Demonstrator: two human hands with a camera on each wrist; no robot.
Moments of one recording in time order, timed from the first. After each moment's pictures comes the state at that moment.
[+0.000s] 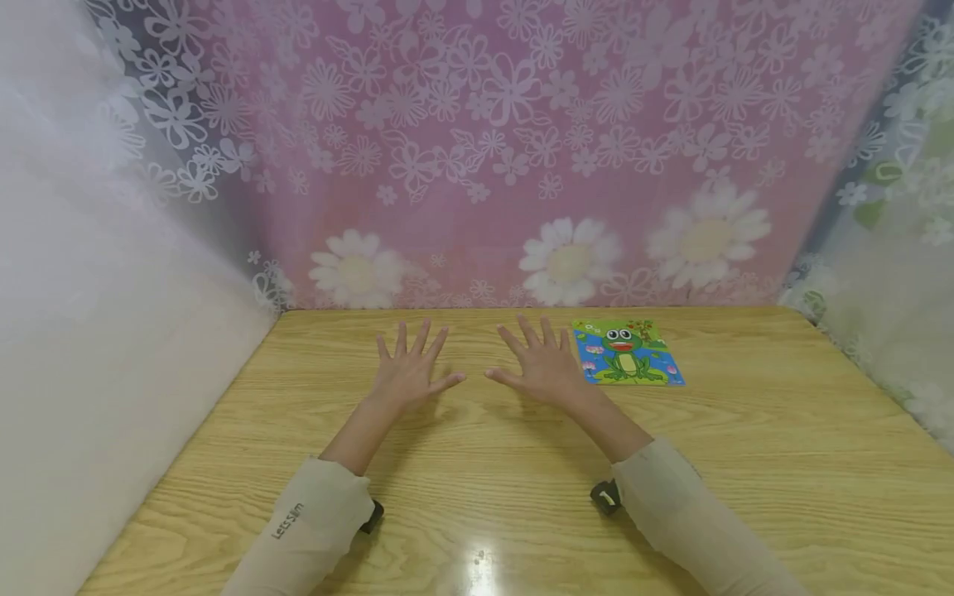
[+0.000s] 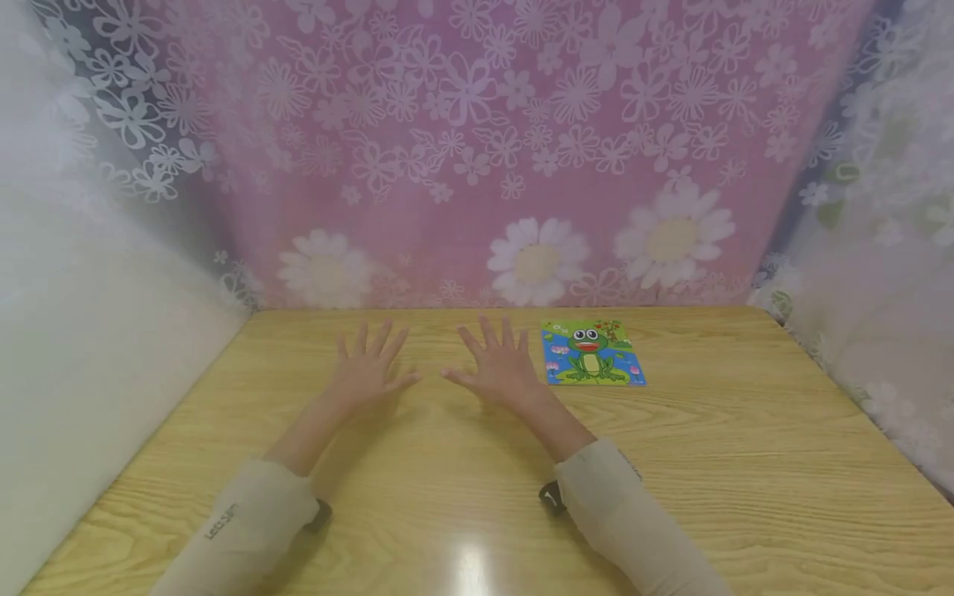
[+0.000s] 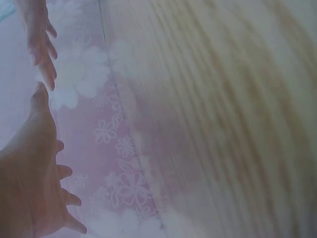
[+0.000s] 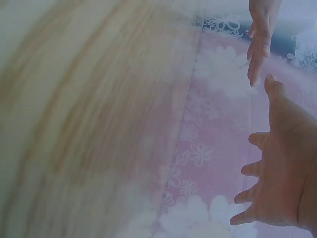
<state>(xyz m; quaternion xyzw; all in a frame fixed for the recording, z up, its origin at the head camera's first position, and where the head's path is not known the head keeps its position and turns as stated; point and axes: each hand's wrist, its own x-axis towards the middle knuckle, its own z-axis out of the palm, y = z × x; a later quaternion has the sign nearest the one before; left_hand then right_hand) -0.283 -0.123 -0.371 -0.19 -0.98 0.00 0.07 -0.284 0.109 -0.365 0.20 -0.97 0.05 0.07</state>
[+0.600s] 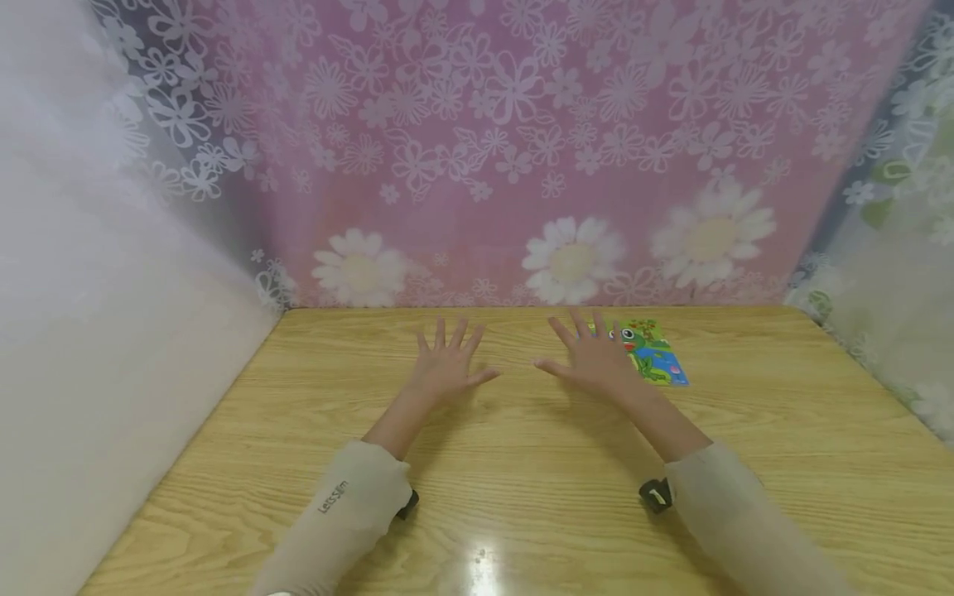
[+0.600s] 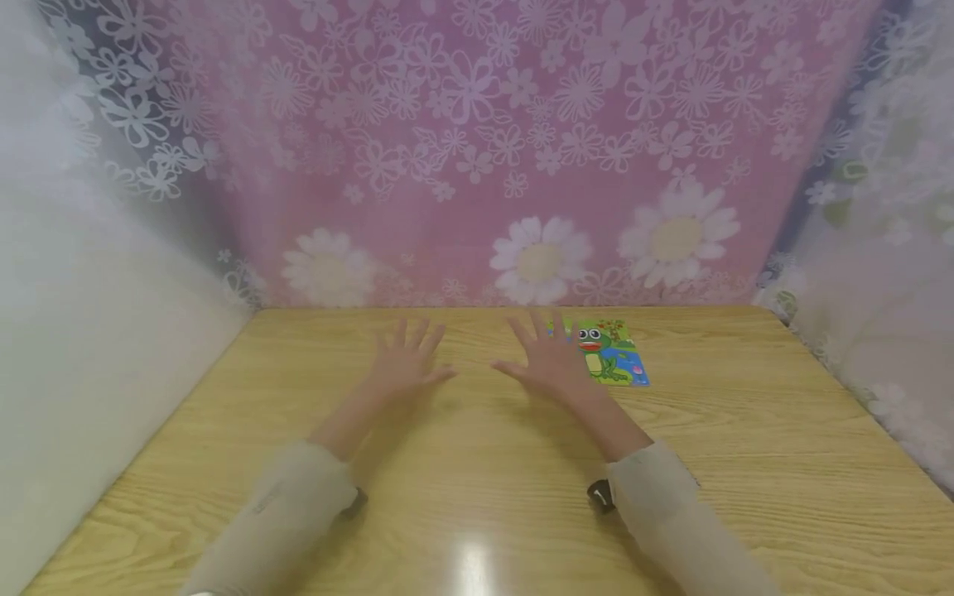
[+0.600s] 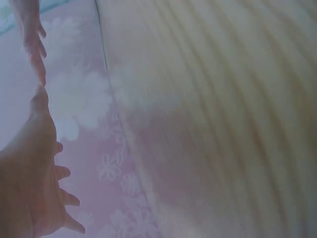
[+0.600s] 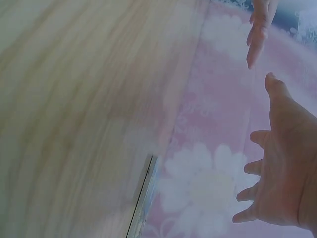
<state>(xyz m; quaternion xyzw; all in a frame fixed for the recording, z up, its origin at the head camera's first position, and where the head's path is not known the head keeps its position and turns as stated) -0.296 -0.076 -0.369 -0.20 -0.98 0.00 0.03 -0.288 0.169 -0.360 0.18 -0.98 0.04 0.09</state>
